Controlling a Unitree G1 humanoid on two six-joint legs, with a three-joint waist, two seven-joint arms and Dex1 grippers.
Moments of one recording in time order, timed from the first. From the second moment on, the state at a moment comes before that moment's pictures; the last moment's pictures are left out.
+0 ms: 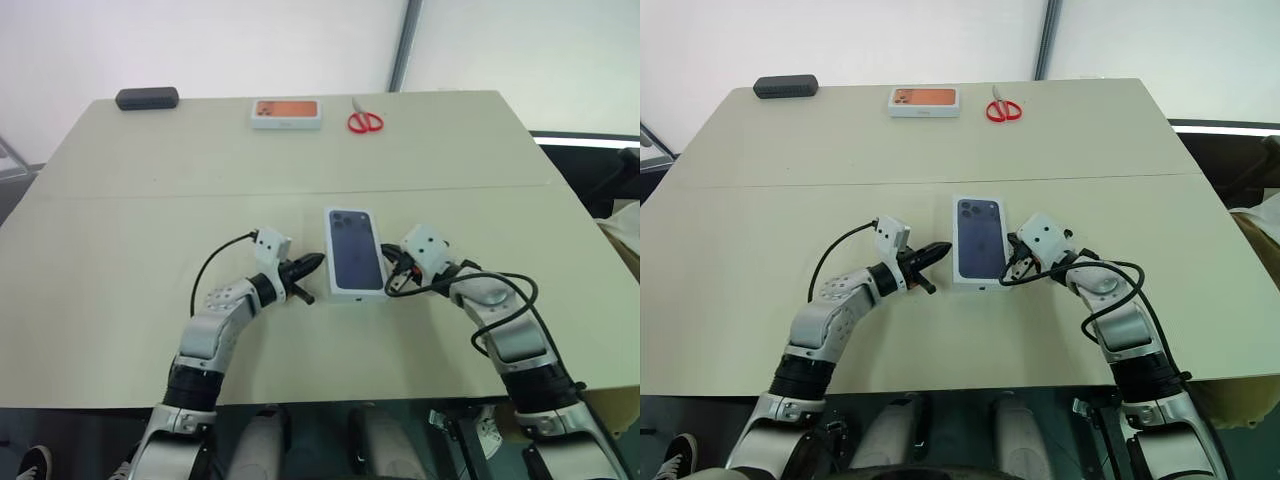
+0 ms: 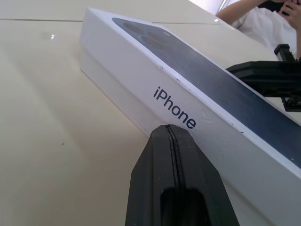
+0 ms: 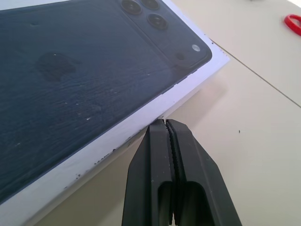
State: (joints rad) left arm -0.35 0.17 -0.06 0.06 -0.33 0.45 -0.63; right arm -0.34 -0.48 0.12 -0.02 0.02 0.27 0.61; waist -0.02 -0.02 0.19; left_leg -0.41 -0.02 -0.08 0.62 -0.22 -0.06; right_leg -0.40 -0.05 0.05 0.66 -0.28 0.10
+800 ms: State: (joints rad) left arm -0.50 0.07 0.01 0.05 -0.47 0.48 -0.59; right arm -0.41 -0.48 0.04 0.01 0.10 0.21 0.65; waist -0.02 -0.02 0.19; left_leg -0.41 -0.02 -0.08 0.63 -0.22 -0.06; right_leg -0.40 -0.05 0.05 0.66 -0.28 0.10
